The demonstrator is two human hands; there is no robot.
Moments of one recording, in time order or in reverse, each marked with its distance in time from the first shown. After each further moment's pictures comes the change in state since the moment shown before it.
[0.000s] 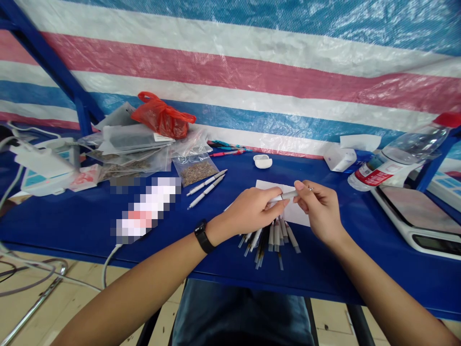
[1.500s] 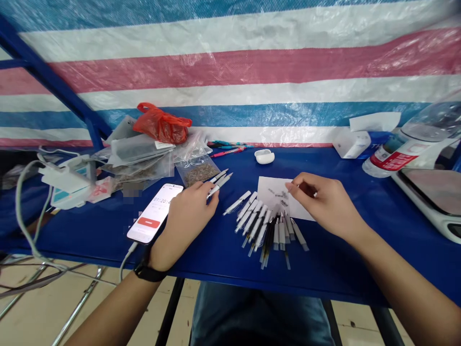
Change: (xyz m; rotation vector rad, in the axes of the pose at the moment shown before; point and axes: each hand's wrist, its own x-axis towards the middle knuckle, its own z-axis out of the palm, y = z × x) left_hand -0.060 -0.012 -0.053 1.023 0.214 -0.602; right_hand 0.002 -0.007 -0.017 -0.481 -0.198 -0.049
